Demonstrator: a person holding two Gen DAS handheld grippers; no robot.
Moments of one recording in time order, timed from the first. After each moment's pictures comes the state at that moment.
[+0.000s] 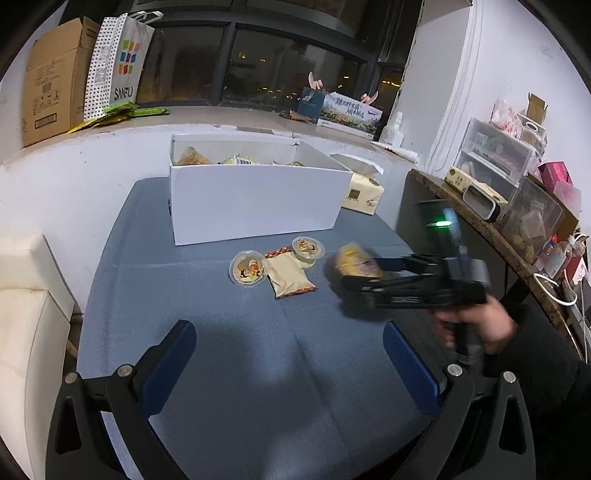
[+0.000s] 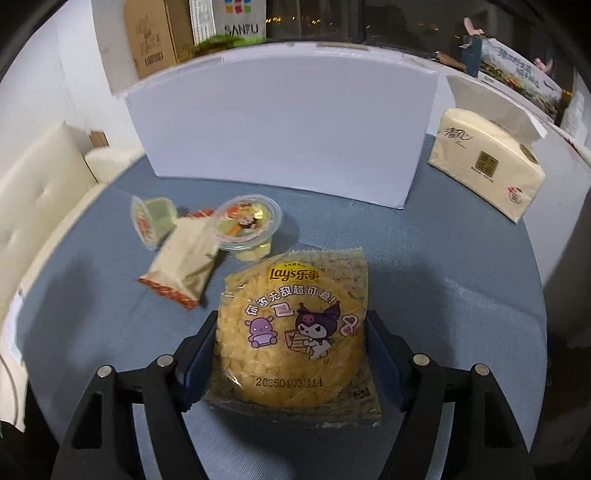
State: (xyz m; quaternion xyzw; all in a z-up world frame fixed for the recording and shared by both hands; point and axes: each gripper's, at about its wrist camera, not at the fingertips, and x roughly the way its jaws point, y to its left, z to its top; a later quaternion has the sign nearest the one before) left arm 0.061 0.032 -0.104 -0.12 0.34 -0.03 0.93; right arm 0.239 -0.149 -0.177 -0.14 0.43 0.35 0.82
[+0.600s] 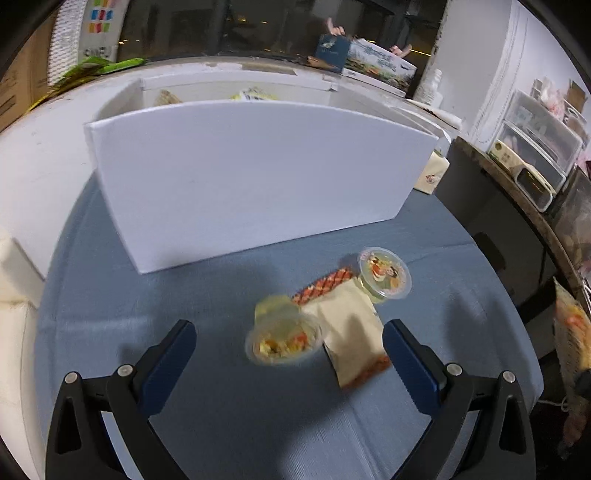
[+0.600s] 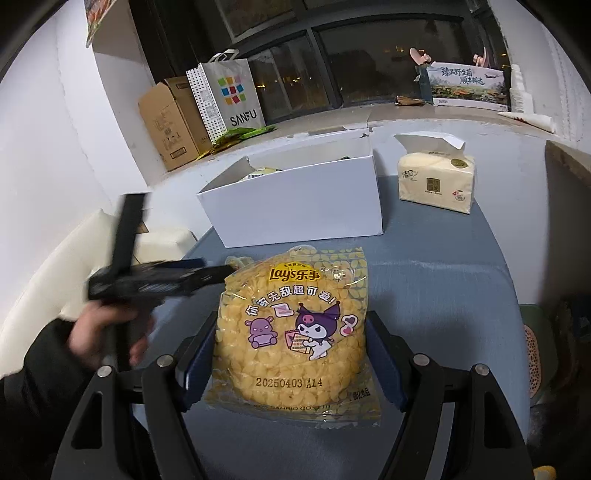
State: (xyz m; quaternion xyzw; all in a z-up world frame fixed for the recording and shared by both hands) left arm 0.217 0.063 -0.176 -0.11 0.43 -0.04 0.90; right arm 0.152 -0.224 -0.104 0.00 0.36 0.38 0.85
